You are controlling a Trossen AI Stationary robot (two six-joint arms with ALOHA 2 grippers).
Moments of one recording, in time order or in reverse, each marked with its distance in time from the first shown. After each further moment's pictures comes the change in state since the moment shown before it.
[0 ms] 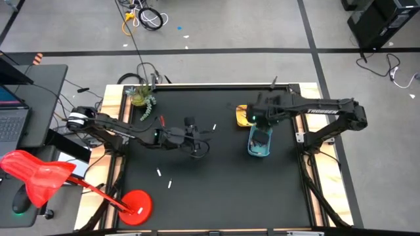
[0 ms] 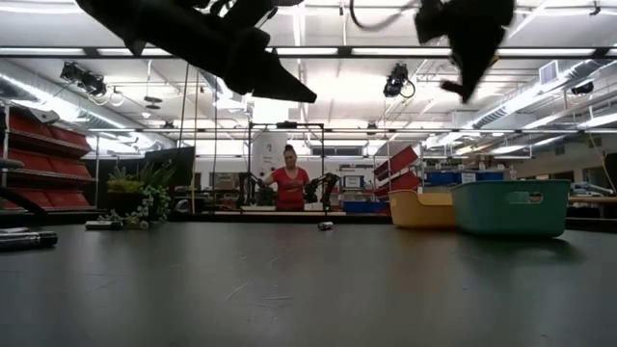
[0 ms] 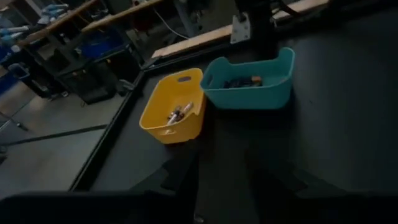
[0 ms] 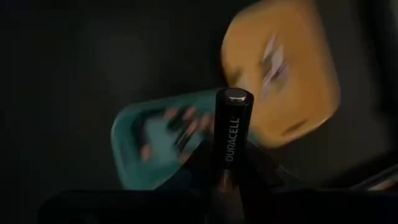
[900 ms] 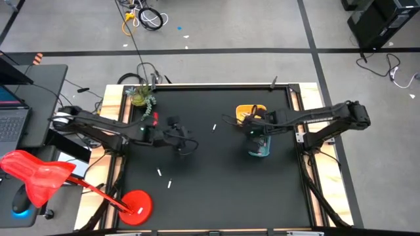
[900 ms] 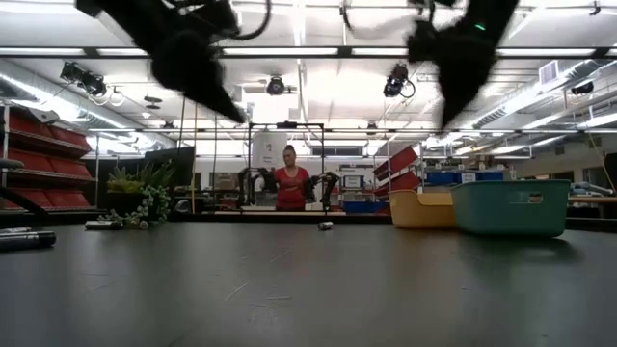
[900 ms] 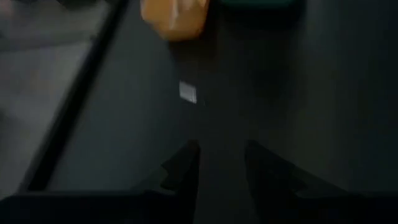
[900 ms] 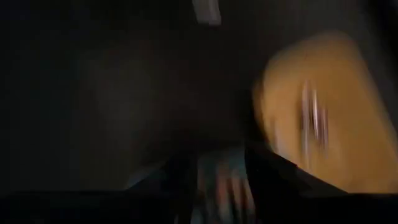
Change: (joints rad) left arm -0.021 -0.206 0.055 -0.706 -0.040 -0.273; right arm 0.112 -0.039 -0.301 0.465 0.096 0.063
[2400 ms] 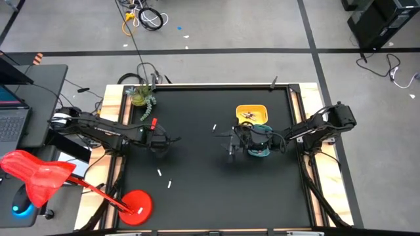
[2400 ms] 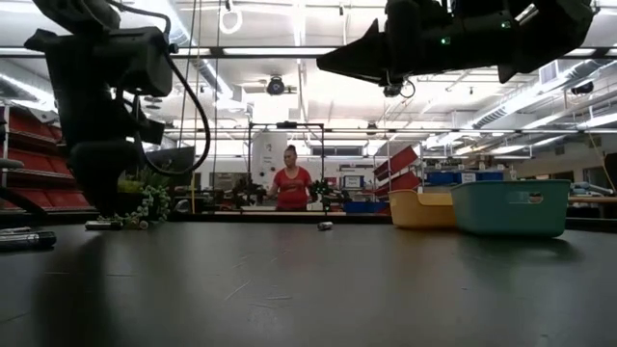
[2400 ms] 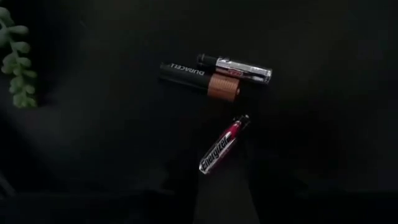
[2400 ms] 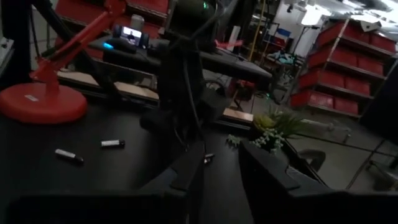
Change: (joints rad) left arm 0.059 -0.022 -0.233 -0.517 0.104 -0.819; right arm 0.115 0.202 -0.415 1.778 0.006 -0.632
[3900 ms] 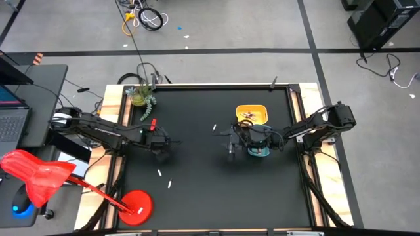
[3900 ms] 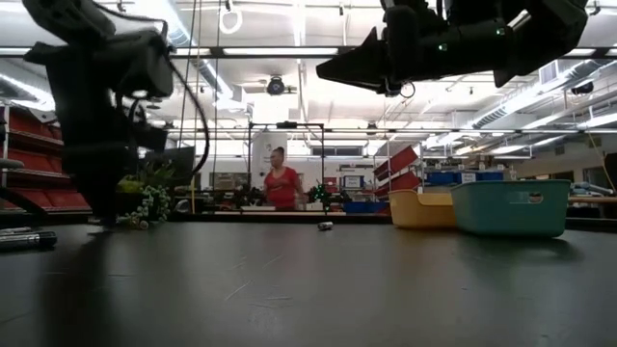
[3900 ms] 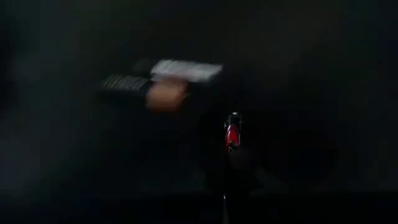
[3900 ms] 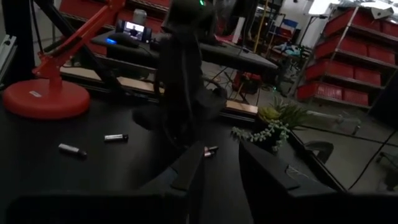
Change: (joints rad) left arm -0.002 0.003 -0.053 0.154 0.083 0.153; right arm -0.033 0.000 0.000 -0.032 -0.046 0.036
